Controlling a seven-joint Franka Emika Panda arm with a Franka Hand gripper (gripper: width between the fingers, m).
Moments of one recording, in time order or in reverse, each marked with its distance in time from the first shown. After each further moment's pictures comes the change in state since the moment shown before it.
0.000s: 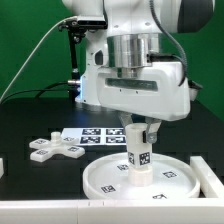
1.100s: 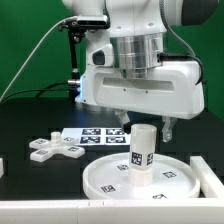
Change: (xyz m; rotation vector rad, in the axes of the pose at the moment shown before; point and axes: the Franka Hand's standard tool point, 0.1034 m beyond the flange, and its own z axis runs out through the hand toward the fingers) arm -0.012 0.002 -0.002 -0.057 -0.076 -0.414
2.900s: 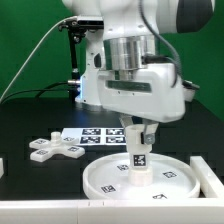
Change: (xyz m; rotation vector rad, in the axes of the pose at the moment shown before) arm 0.010 0.007 0.004 0.107 0.059 0.595
